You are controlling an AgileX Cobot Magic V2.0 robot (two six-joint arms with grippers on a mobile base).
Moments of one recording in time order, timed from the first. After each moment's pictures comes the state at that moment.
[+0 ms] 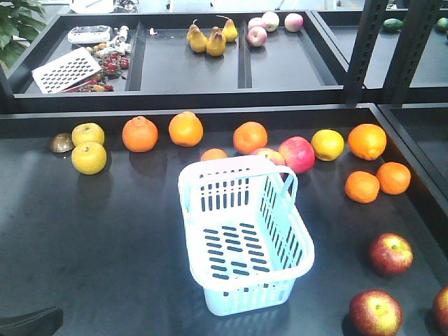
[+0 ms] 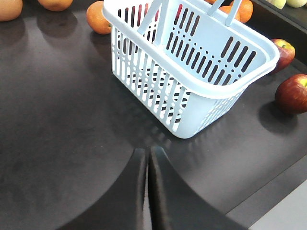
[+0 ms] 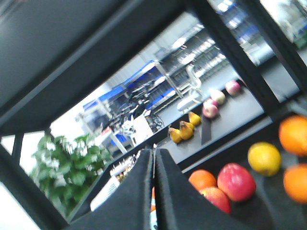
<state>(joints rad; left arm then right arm) -0.52 0.51 -0.16 -0.29 0.24 0.08 0.00 0.01 -0.20 0.58 0.14 0.00</state>
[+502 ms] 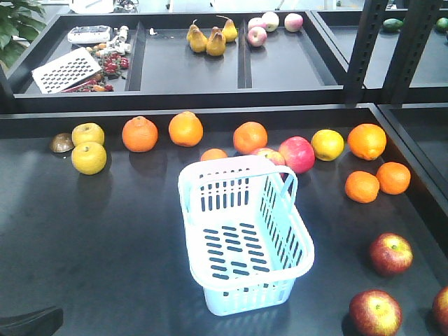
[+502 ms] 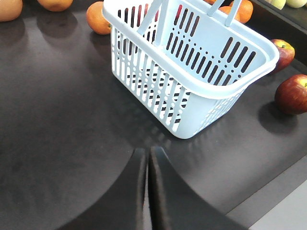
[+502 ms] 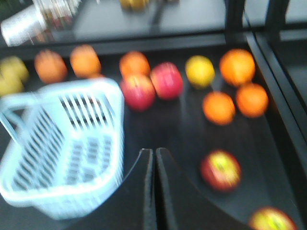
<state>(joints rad) -0.52 0.51 -0.16 -0.29 0.24 0.08 0.00 0.53 -0.73 0.17 0.78 -0.09</state>
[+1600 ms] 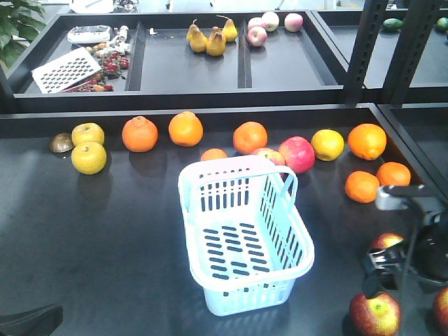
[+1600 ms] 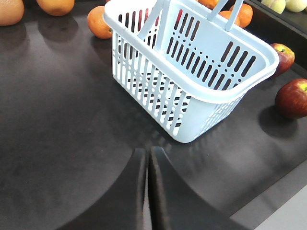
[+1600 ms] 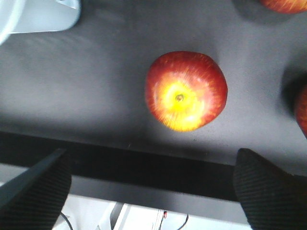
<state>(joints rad) -0.52 0.51 -0.16 -0.29 0.22 0.08 0.00 1.49 -0.86 0.17 0.98 -0.23</state>
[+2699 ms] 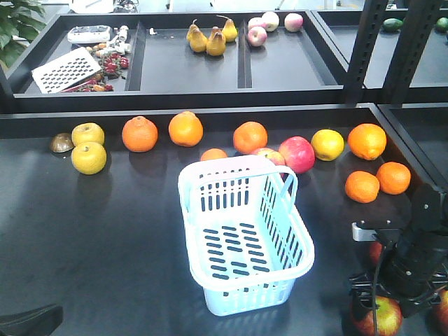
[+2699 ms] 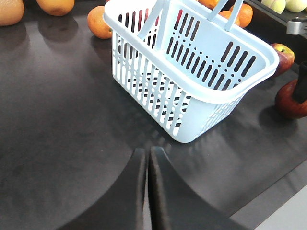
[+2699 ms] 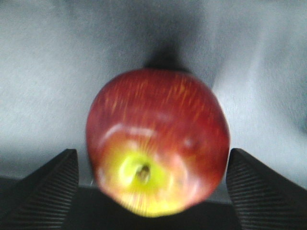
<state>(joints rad) -0.52 0.51 -0.16 -0.29 0.22 0.08 0.00 1.85 -0.86 0.12 0.79 -0.20</state>
